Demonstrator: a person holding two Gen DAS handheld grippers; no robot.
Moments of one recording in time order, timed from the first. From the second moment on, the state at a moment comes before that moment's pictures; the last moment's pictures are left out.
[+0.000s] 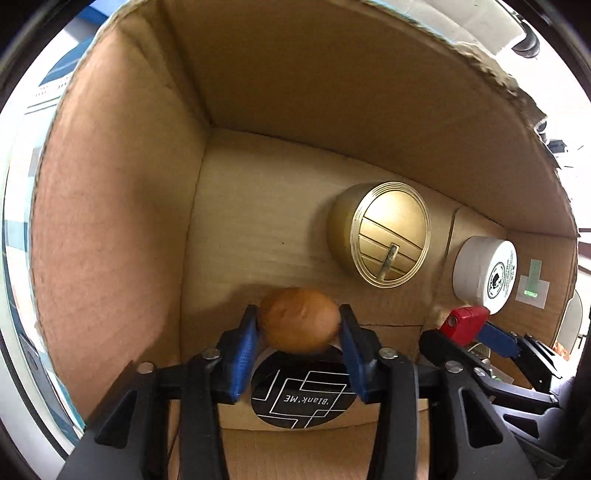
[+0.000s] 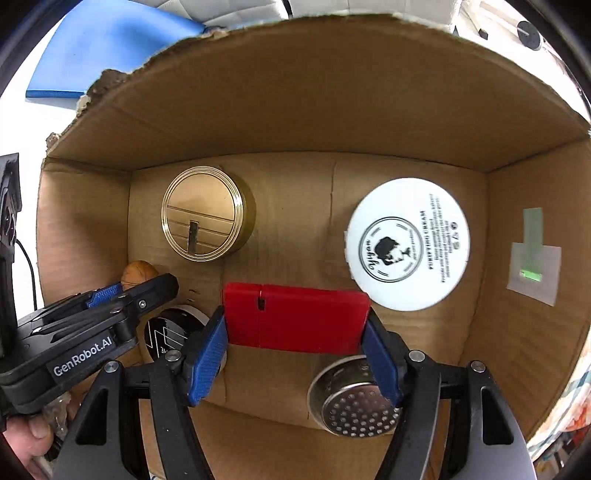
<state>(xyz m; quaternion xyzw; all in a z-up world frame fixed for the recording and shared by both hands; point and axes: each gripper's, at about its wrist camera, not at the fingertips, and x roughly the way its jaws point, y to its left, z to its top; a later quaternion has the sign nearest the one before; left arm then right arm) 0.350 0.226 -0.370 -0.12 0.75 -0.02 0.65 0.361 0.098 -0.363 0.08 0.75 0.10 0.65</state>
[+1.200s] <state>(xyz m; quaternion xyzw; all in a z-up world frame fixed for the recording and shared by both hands) 0.255 0.193 -0.197 -0.05 0.64 0.00 0.77 0.249 0.044 -0.216 0.03 0.68 0.09 0.73</state>
